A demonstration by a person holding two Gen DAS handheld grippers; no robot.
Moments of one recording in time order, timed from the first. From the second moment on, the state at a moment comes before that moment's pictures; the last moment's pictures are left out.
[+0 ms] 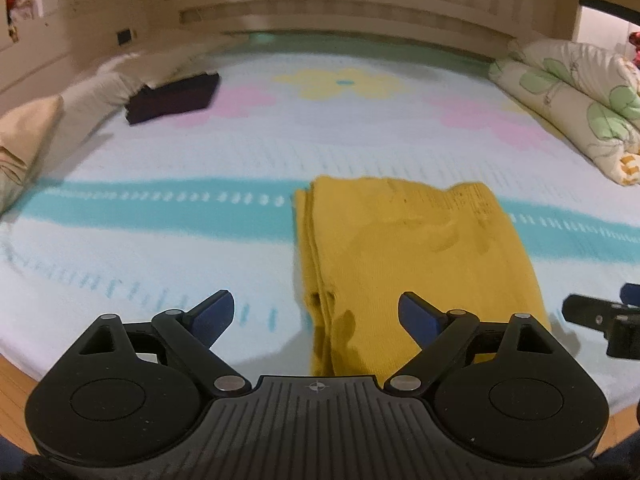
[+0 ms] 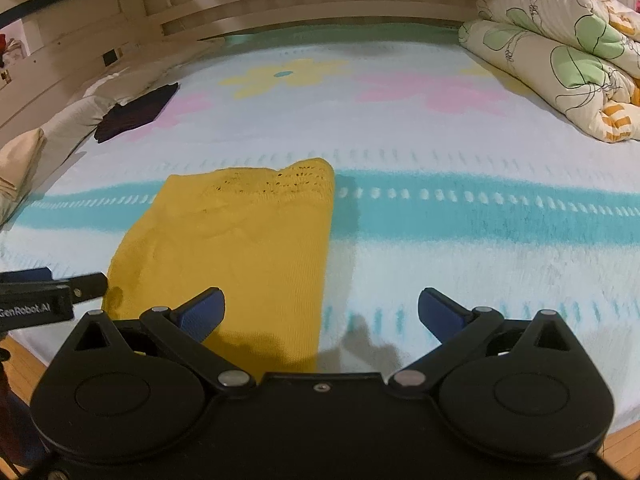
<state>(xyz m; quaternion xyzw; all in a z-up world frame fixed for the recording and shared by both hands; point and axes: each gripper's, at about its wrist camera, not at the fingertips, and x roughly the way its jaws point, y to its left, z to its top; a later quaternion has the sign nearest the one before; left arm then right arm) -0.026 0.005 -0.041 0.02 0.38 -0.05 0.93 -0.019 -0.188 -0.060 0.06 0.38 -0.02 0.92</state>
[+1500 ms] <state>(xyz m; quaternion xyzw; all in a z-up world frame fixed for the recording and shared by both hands) -0.021 -0.013 -0.051 0.03 0.45 -0.03 0.89 -0.007 -0.200 -0.065 0.07 0.40 -0.04 0.91</state>
